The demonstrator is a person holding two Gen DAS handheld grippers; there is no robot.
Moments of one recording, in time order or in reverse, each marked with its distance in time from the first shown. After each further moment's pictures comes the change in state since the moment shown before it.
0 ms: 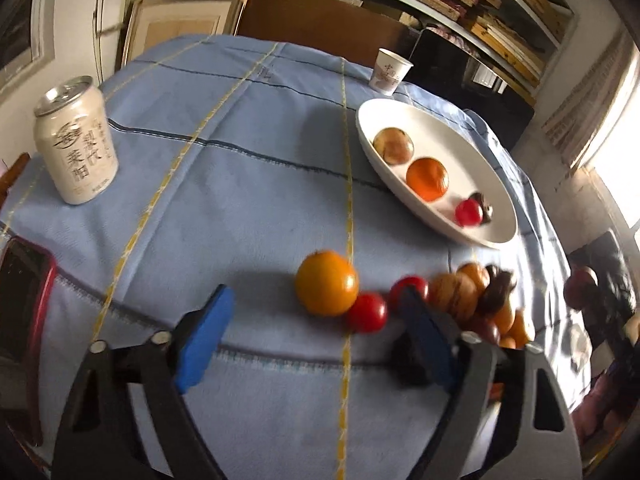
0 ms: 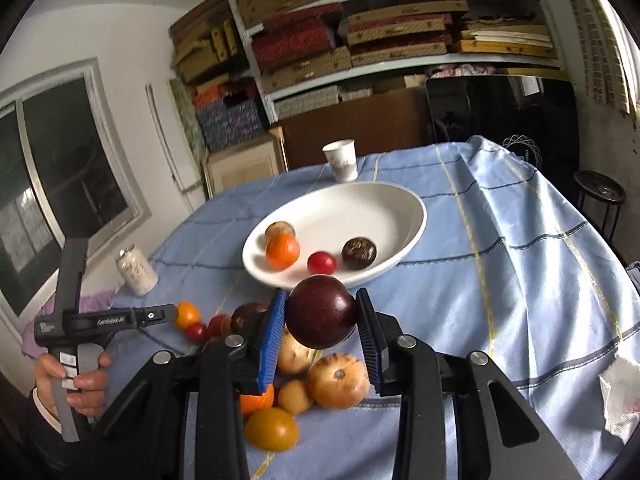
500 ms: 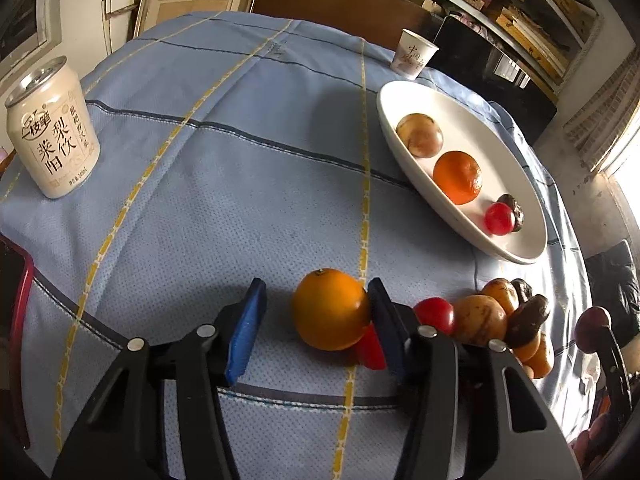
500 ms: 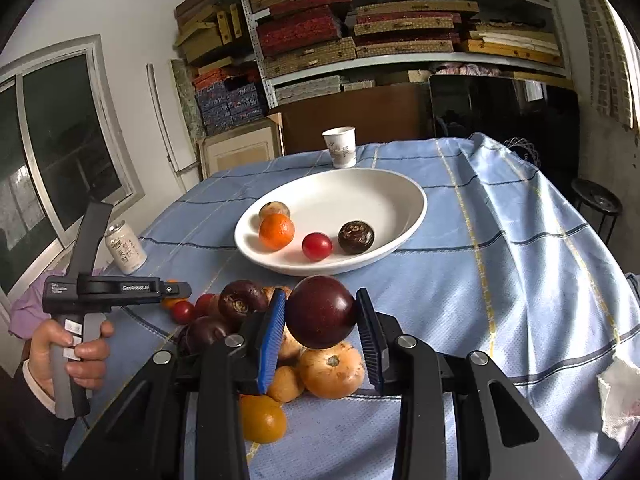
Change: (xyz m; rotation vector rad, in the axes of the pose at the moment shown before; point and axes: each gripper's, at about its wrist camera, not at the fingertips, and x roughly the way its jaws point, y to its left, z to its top) left arm 0.037 -0.005 0.011 -0.034 0.058 0.056; right arm 0.012 0.006 -0.007 -0.056 0.058 -0.021
